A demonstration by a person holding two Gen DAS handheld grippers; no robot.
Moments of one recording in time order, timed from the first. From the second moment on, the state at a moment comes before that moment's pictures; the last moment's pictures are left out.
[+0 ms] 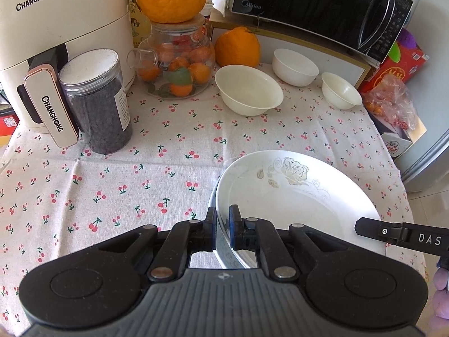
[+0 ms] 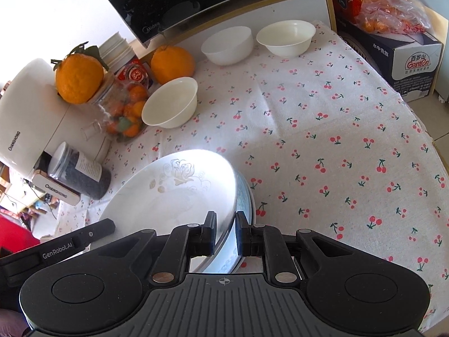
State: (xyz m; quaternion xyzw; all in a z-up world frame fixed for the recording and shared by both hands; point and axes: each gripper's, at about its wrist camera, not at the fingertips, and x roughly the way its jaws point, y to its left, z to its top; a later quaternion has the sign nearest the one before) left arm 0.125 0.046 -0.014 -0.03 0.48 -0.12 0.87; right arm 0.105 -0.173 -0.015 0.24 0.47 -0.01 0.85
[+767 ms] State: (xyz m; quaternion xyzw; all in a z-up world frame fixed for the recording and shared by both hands) left arm 0.125 0.037 -0.027 0.03 0.48 -0.10 0.87; right arm 0.110 -0.152 -0.024 0.17 0.49 -0.01 0.86
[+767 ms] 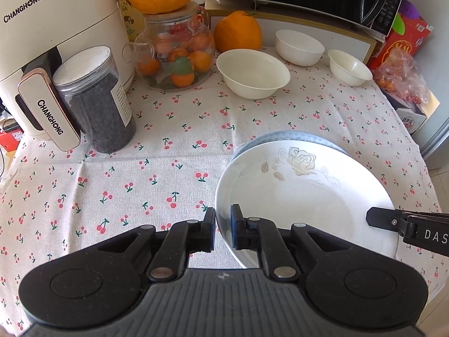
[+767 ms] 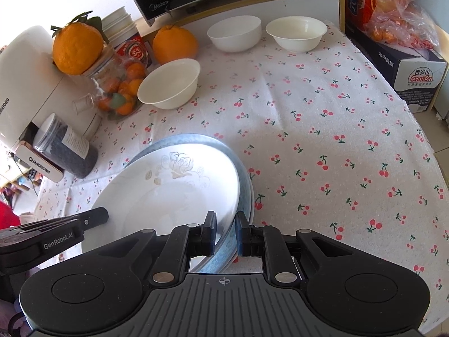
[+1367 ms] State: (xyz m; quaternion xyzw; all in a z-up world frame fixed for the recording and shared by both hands) left arm 0.121 0.013 -0.027 0.07 0.48 -0.14 0.87; right arm 0.108 -0.146 -0.022 0.12 0.49 0.00 0.87
